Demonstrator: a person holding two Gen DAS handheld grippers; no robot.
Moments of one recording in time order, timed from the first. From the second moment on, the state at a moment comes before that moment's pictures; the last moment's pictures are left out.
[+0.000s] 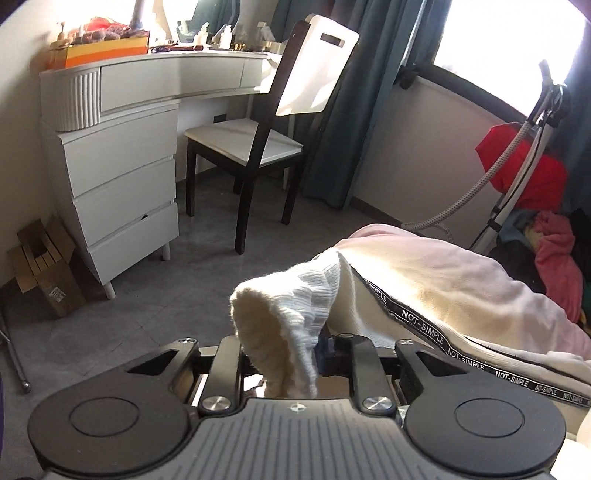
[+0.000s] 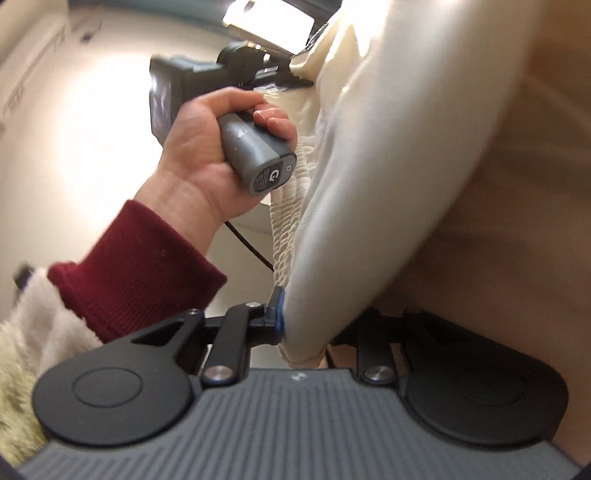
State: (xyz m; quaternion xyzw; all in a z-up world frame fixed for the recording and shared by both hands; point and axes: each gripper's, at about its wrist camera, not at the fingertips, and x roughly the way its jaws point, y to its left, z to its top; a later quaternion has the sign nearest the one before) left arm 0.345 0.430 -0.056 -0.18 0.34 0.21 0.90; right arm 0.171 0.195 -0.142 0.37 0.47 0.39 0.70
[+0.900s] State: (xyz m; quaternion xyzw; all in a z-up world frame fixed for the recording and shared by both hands) left arm 0.057 0.083 0.070 -0.04 0.19 0.00 0.98; right arm 0.034 -0.120 0.031 0.07 0.20 0.22 0.95
